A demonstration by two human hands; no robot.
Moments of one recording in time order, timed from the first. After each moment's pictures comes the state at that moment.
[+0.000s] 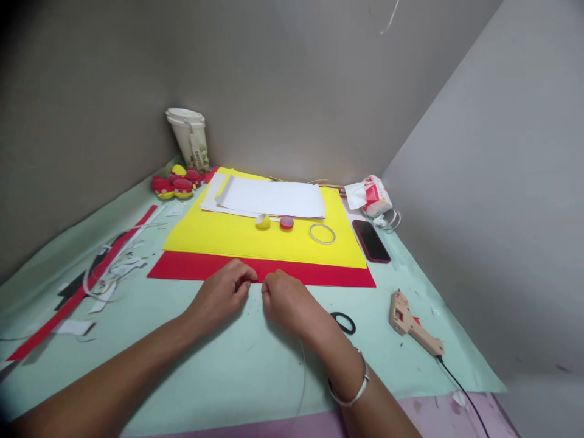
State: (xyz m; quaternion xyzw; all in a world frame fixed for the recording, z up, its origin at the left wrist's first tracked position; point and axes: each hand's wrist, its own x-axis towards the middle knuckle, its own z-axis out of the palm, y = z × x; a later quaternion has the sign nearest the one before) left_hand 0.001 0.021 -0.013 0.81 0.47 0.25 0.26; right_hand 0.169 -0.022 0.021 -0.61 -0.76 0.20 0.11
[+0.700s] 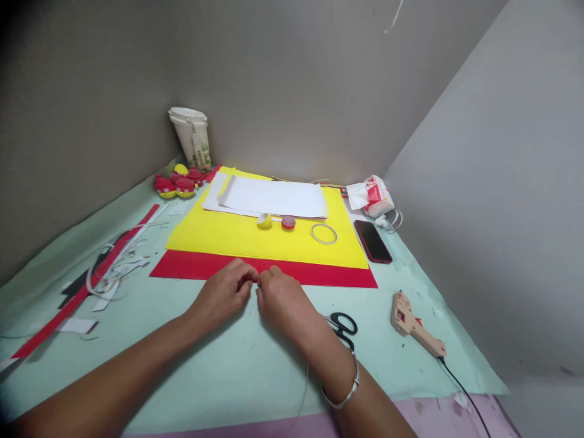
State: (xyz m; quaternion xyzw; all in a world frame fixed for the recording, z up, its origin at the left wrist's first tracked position) left_hand 0.000 0.019 -0.010 0.81 0.47 0.25 0.26; right_hand 0.153 -0.019 0.018 -0.61 -0.78 0.12 0.08
